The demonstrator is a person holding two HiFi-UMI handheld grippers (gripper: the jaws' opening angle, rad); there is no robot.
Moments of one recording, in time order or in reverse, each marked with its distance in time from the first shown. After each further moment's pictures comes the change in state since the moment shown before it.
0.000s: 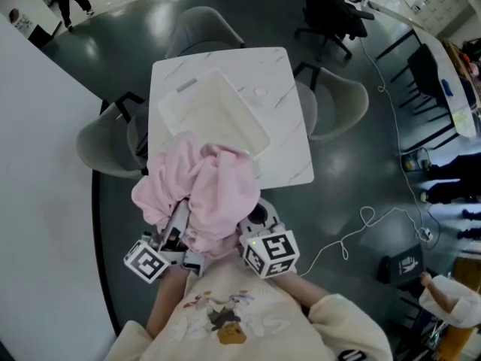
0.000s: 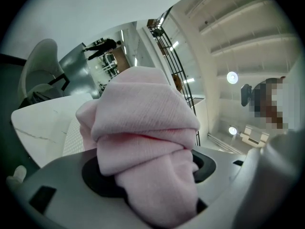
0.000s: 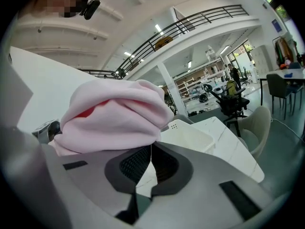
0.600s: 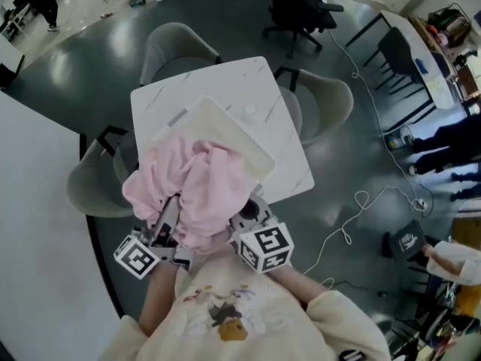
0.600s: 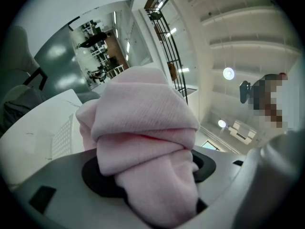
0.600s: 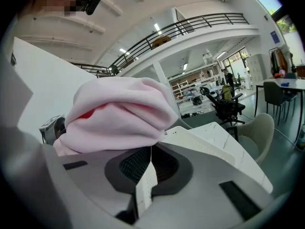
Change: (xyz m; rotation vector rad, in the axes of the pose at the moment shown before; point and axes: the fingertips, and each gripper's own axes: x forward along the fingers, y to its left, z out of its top) left arm 0.090 0.046 0.117 0.021 0.192 -0.118; right arm 0.121 0.016 0.053 -0.017 0.003 -0.130
